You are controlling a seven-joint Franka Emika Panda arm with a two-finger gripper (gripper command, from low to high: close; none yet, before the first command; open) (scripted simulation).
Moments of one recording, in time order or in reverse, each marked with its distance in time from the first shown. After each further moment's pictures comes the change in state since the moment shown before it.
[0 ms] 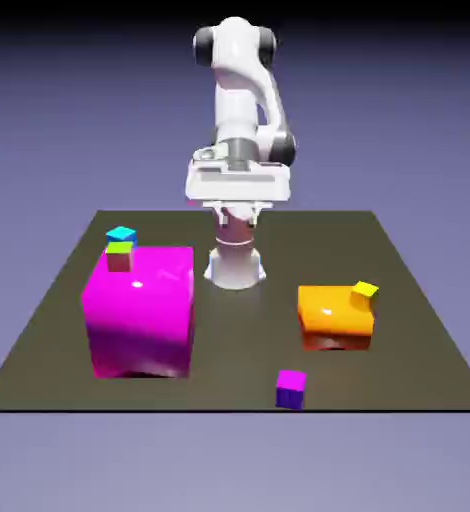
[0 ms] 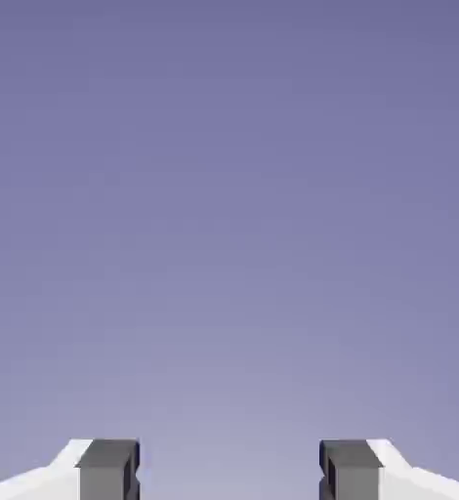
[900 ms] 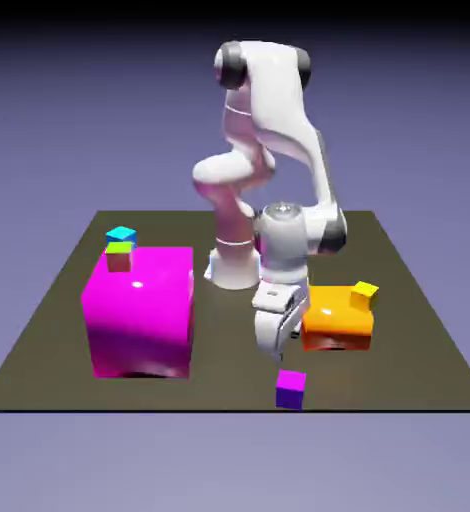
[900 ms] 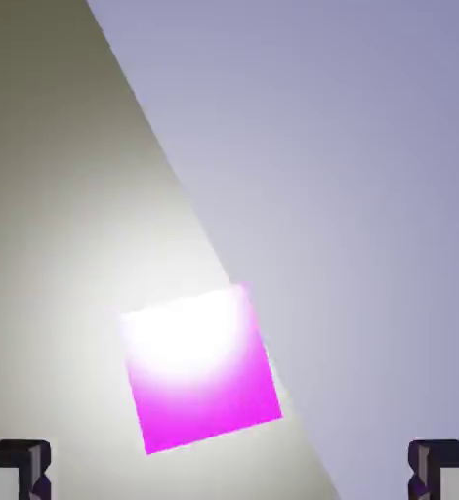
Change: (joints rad) arm 0.696 0.871 -0.480 0.484 0.332 -0.400 -1.174
